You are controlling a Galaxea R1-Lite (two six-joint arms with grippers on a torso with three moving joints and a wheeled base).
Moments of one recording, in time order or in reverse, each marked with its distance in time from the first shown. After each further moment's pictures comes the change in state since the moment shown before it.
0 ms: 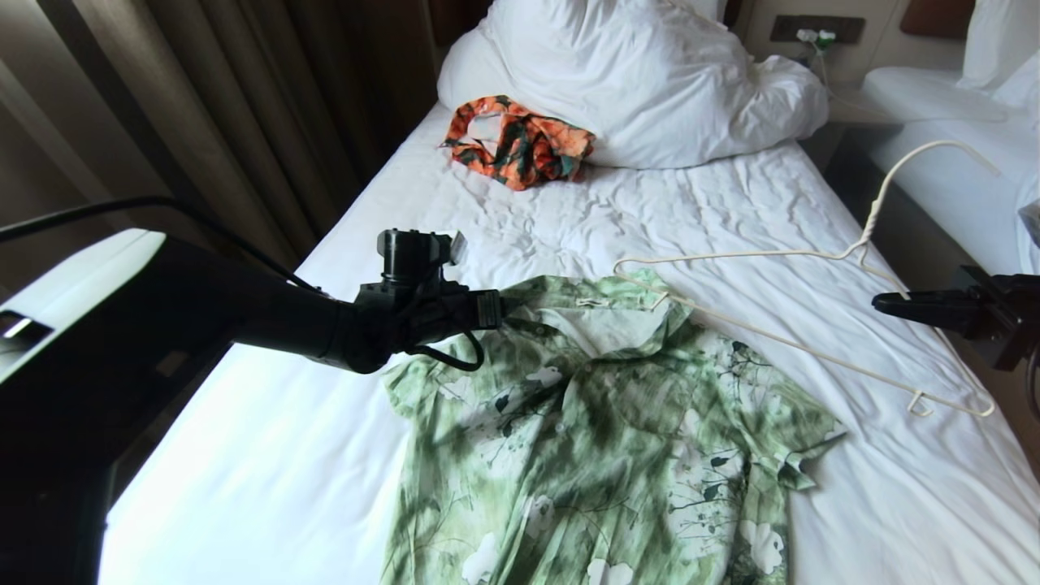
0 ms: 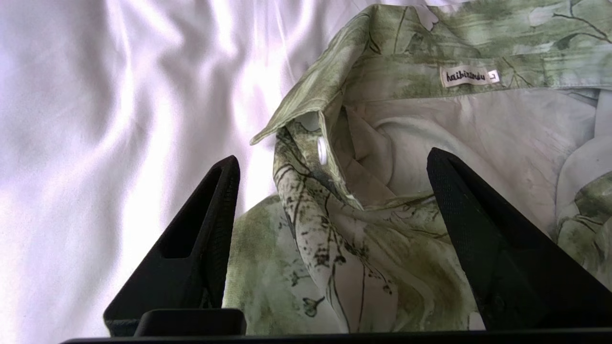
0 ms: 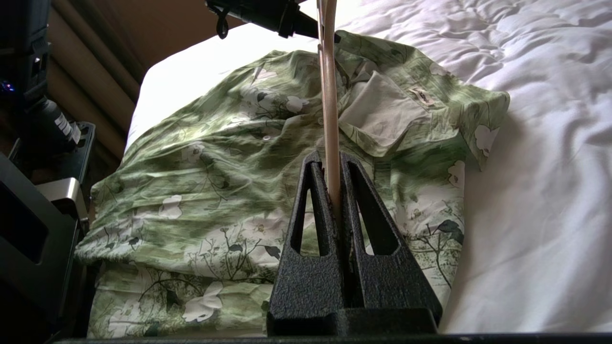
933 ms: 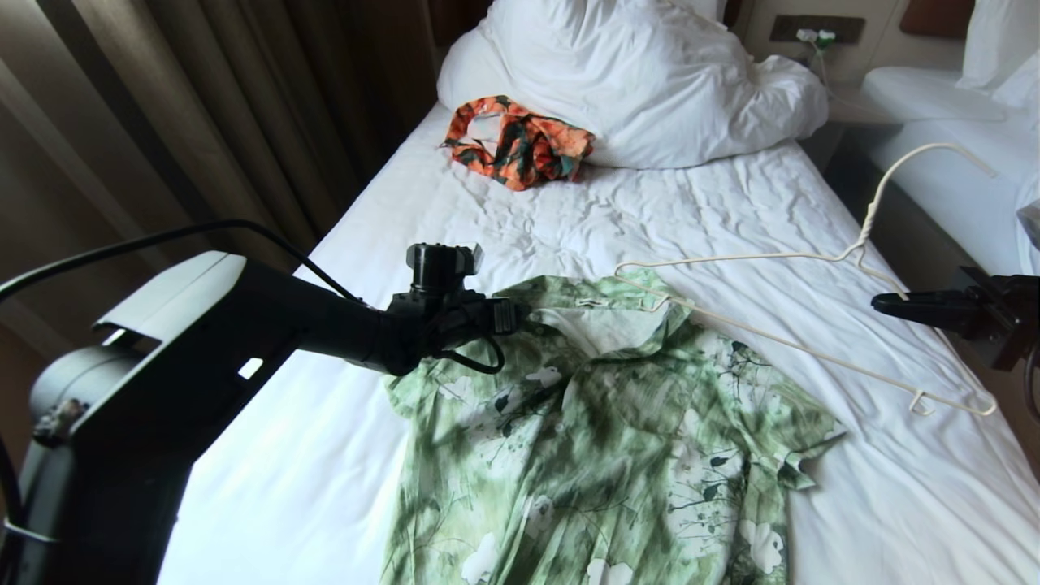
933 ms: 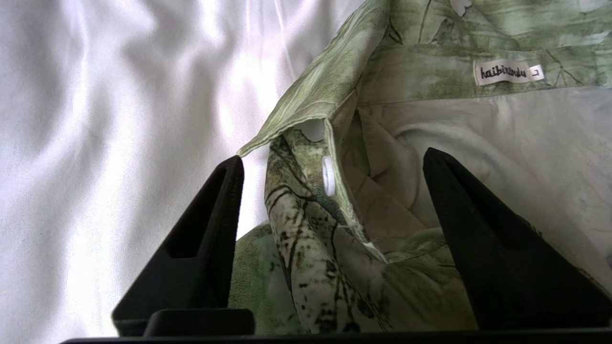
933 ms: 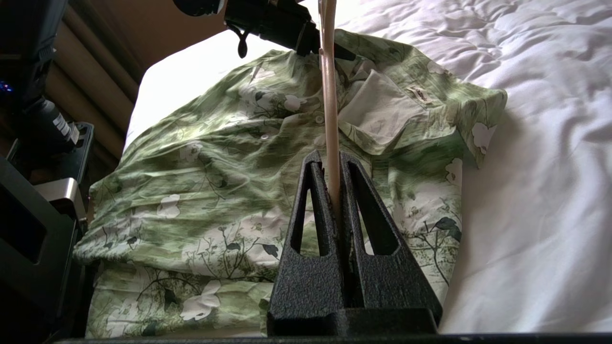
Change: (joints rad) left arm -0.014 0.129 -0.119 0.001 0.031 -0.005; right arm -0.002 0.009 -0.005 0.000 0.000 -0.001
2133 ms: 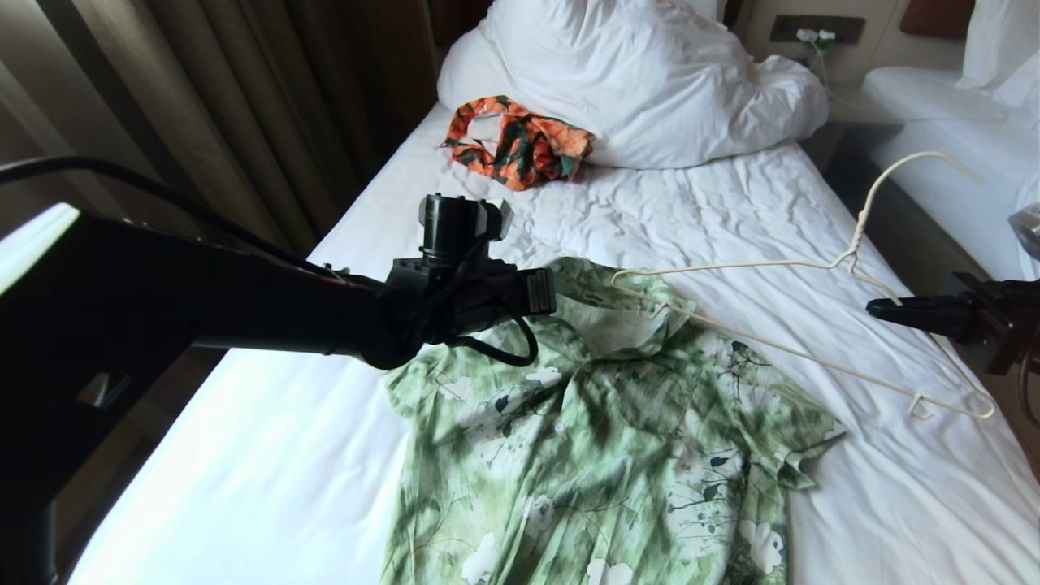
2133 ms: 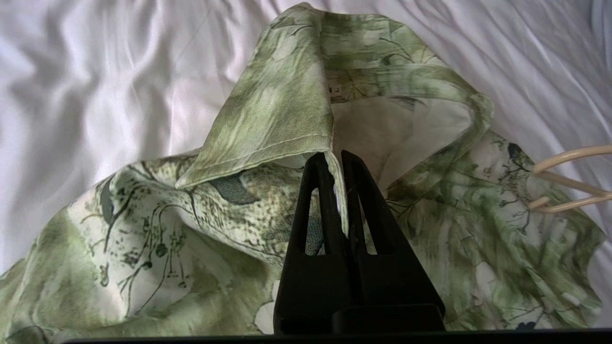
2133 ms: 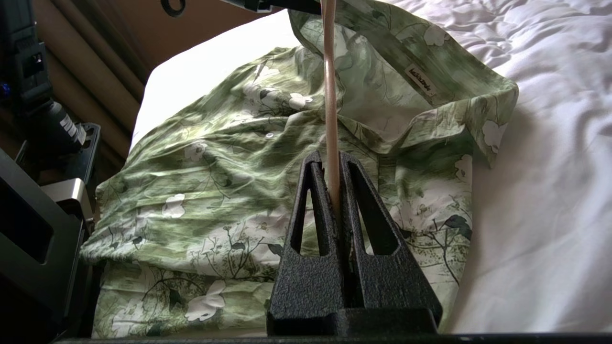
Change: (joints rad) left arm -0.185 -0.244 0.089 0.092 0.070 -0.080; right arm 0.010 0.011 0.008 0.001 0.000 -0.001
